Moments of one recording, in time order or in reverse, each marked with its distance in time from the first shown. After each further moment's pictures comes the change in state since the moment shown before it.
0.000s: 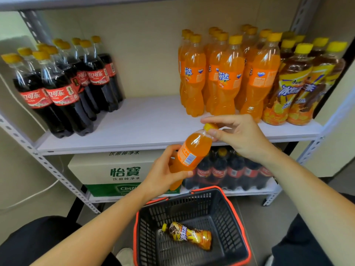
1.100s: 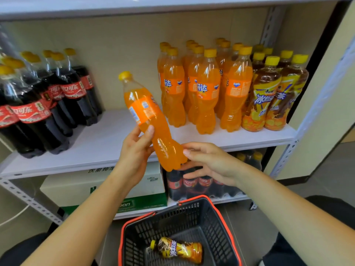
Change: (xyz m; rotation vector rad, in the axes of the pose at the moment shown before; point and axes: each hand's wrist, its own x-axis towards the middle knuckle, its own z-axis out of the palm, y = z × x) left_hand 0.055 0.052 -0.028 -0.589 0.217 0.027; right_hand -0.011 0.013 0.023 0.493 -0.210 0.573
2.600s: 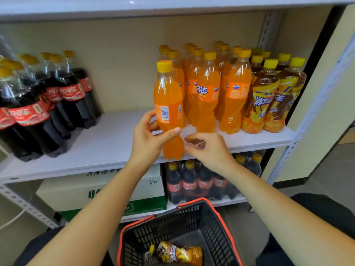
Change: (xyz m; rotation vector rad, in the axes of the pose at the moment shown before) left_hand 0.022 0.006 0.026 0.315 0.010 0.270; right_hand 0.033 0.007 -0.013 -0.737 0.522 -0.457
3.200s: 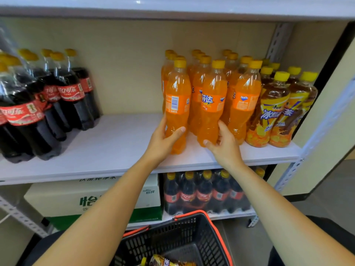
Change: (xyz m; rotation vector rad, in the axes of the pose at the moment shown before) left_hand 0.053 -0.059 0.021 0.052 -0.130 -0.078; right_hand 0.051 0.053 -0.014 -0.010 0.177 0.075
